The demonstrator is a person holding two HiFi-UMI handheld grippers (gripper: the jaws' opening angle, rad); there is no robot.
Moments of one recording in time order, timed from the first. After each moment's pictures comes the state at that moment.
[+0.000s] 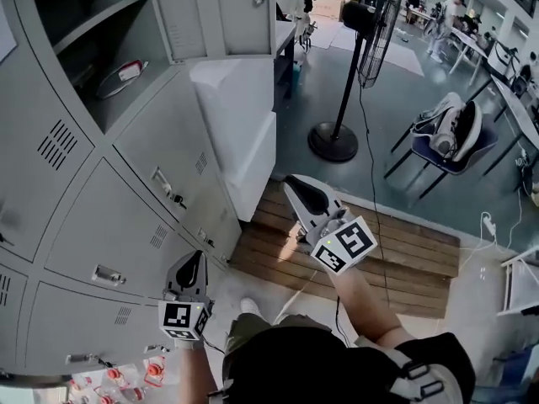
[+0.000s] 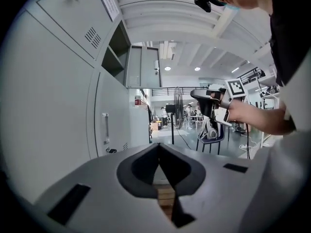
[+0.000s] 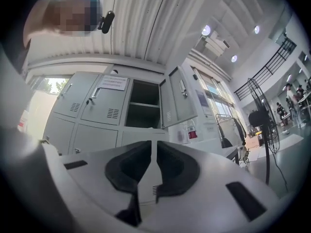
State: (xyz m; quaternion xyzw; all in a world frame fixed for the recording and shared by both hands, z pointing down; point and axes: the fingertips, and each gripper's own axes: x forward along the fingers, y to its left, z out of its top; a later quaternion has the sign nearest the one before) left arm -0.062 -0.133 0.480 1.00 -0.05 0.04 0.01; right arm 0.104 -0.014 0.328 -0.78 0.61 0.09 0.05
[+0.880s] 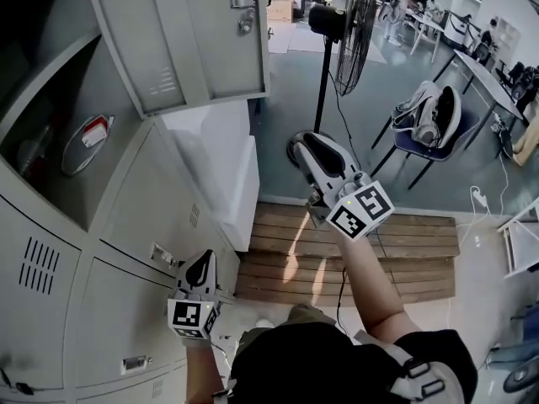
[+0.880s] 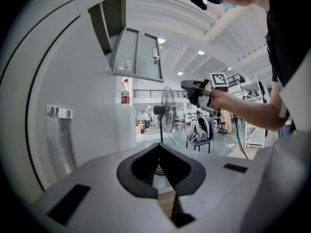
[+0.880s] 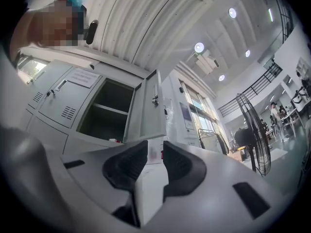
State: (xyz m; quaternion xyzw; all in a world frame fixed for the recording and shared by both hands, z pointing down) left arm 0.088 -0.214 0.473 1.00 0.07 0.02 -0.01; right arm 0.259 -0.066 0.257 -0.84 0.52 0.16 0.07
